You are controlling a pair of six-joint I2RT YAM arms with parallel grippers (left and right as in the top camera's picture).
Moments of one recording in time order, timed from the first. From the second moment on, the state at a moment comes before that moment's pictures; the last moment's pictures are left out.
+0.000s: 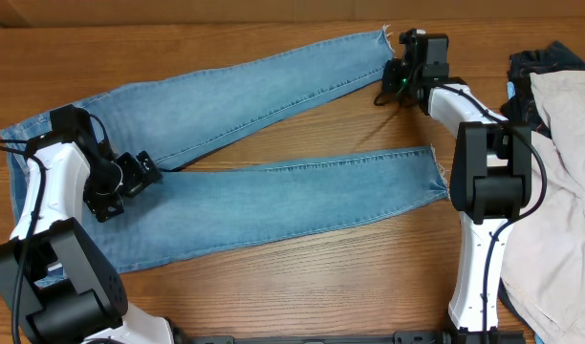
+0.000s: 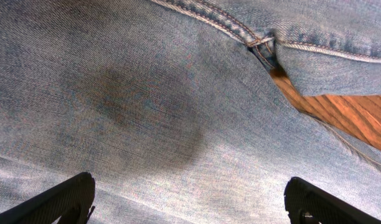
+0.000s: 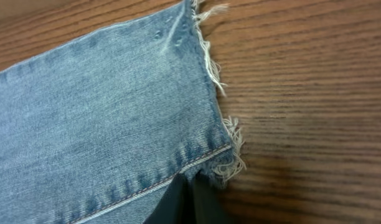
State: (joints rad) left arm 0.37 1.76 1.24 -1.03 0.17 -0.28; right arm 0.03 2.43 1.75 -0.11 -0.19 0.17
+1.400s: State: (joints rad) left arm 0.37 1.76 1.24 -1.08 -0.07 -0.26; right arm -0.03 2.27 1.77 -1.27 0.17 0.52
